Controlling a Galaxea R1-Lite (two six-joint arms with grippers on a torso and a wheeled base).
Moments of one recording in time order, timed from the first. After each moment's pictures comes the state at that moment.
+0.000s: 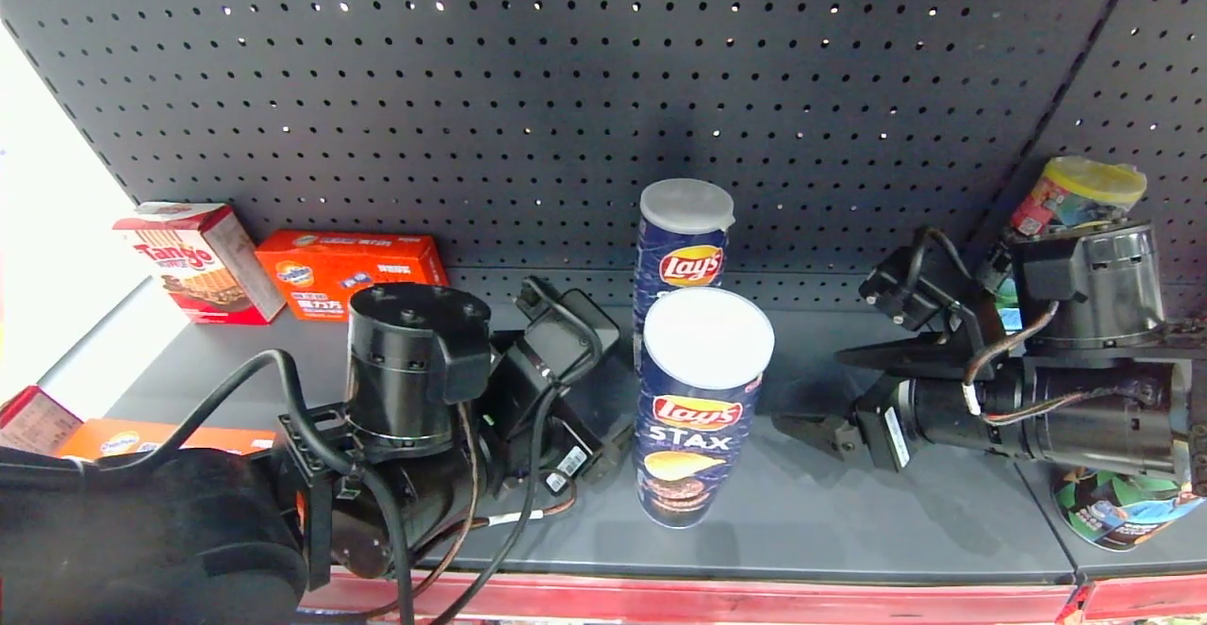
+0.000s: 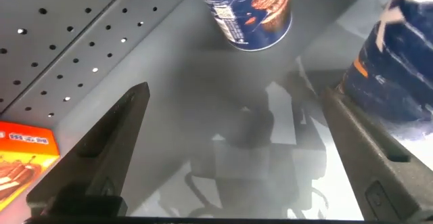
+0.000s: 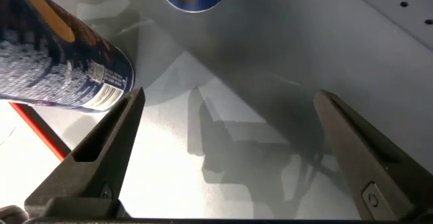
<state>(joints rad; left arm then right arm) -0.73 1.72 -0.77 -0.64 0.23 0.38 0.51 1.54 -0.85 -0.24 0.11 -0.22</state>
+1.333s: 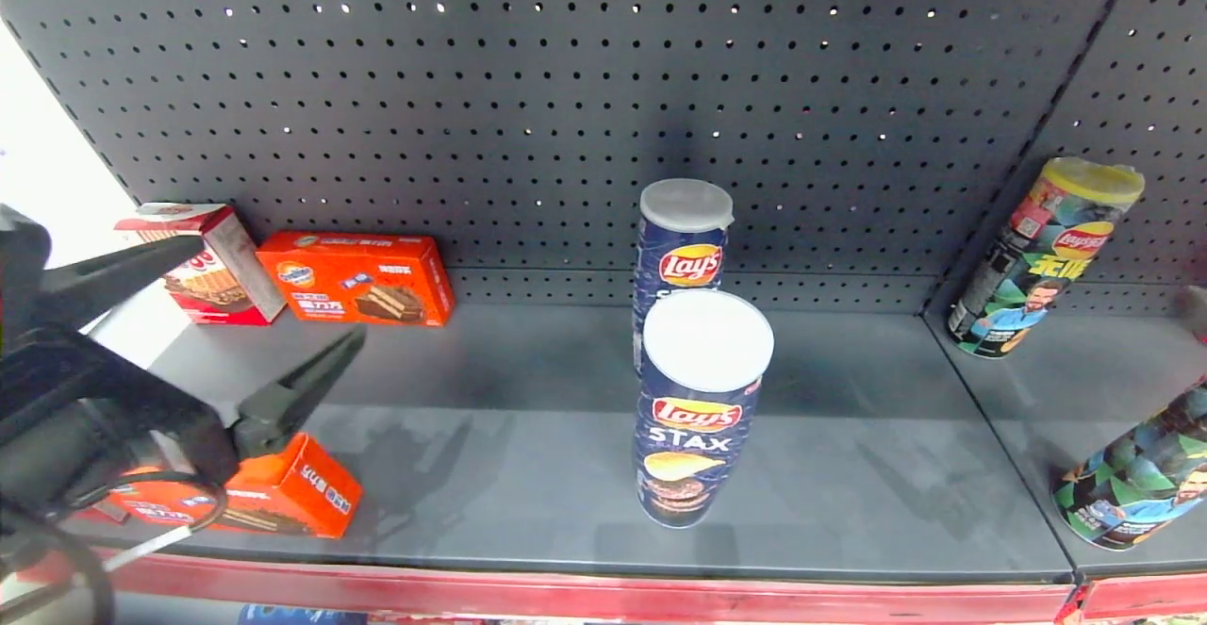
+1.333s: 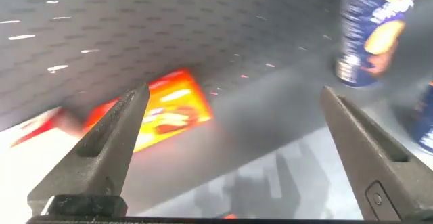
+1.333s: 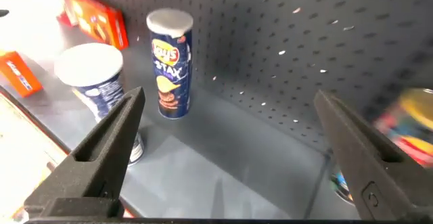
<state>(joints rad) -0.53 1.06 -0.47 -0.69 0.24 0.37 0.51 0.83 -0.69 -0.29 0.05 -0.21</state>
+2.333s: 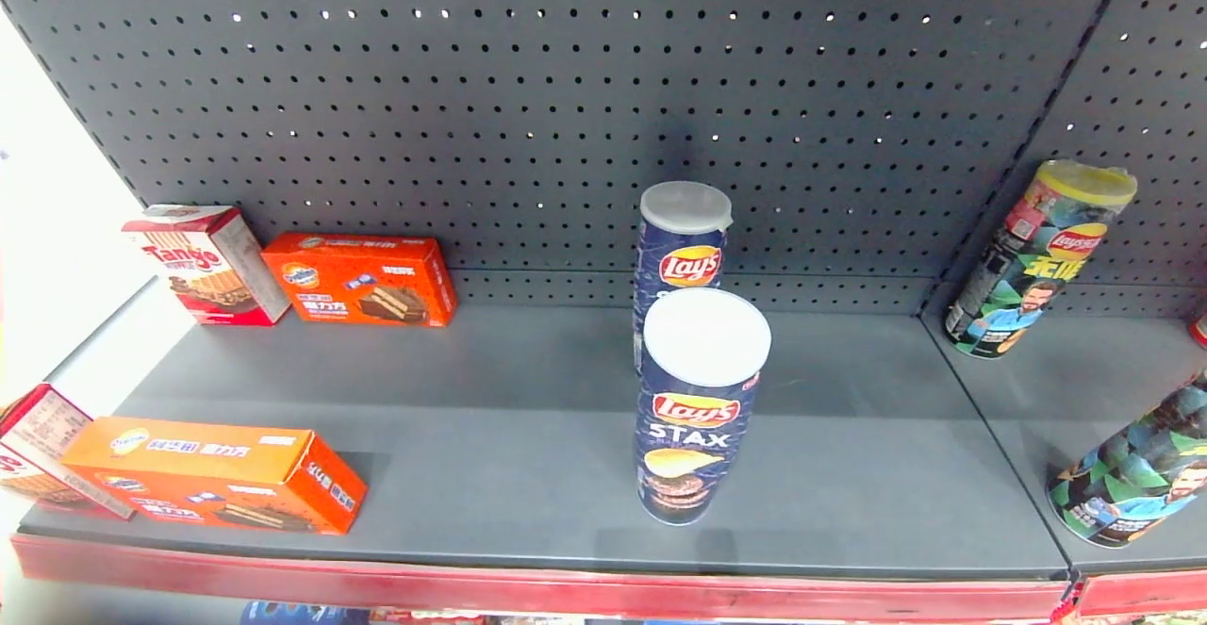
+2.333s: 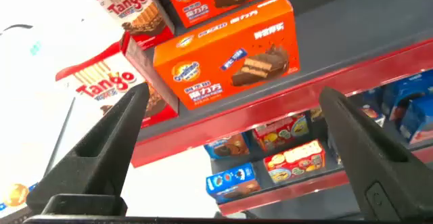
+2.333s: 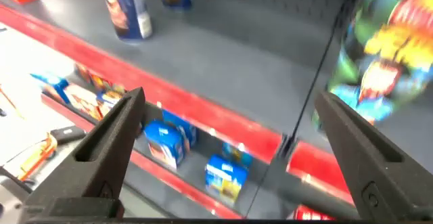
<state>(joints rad) -0.40 0.06 -0.26 0.18 0.28 0.39 0.42 0.14 -0.09 -0.05 0.04 -0.13</state>
